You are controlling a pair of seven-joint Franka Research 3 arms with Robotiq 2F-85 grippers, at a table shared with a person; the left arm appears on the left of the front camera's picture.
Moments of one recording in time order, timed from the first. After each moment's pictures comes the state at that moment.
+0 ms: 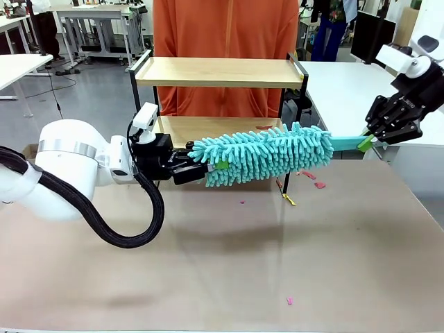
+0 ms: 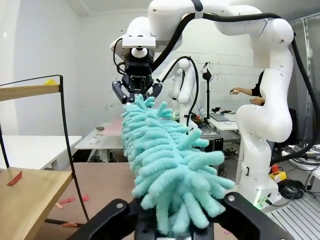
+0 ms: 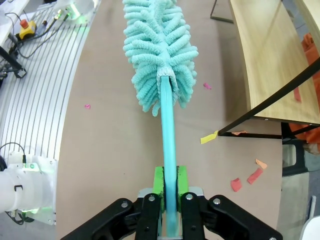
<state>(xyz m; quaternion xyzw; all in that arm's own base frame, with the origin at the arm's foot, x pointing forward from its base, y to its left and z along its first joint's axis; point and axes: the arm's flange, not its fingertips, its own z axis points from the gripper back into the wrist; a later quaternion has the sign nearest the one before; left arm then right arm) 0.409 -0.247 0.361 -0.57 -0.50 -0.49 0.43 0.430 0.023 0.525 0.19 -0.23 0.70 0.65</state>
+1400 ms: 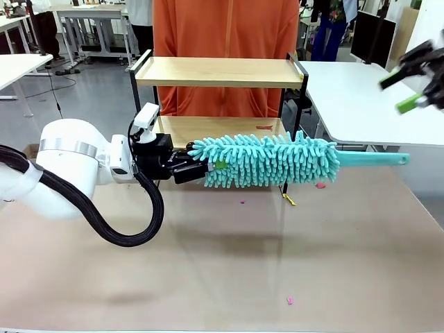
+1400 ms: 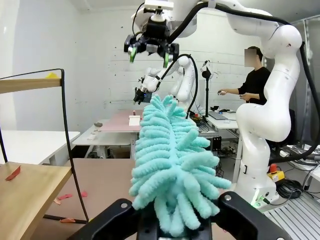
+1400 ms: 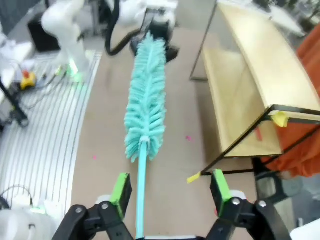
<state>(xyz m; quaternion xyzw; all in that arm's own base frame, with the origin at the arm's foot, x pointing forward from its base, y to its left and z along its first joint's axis) 0.413 -0.246 0.359 -0.57 -0.49 -0.49 0.44 0.381 -0.017 0.612 0.25 -0.37 0.64 0.63</state>
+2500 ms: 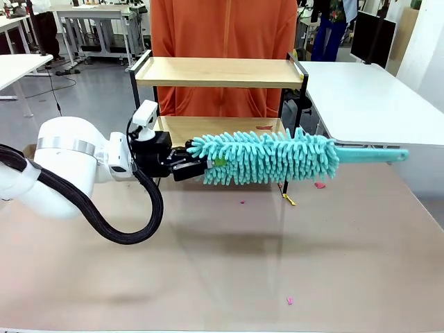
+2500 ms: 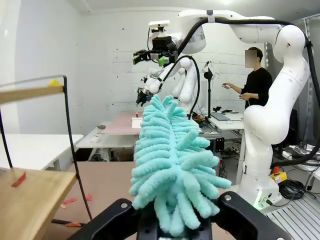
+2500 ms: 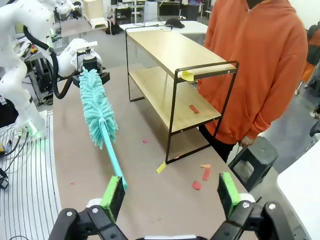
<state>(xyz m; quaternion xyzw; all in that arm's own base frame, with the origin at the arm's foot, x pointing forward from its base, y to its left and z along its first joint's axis) 0.414 -0.242 0.373 -0.56 -0.50 -0.49 0.43 0.343 -0.152 0.595 0.25 -0.49 0.45 0.70</state>
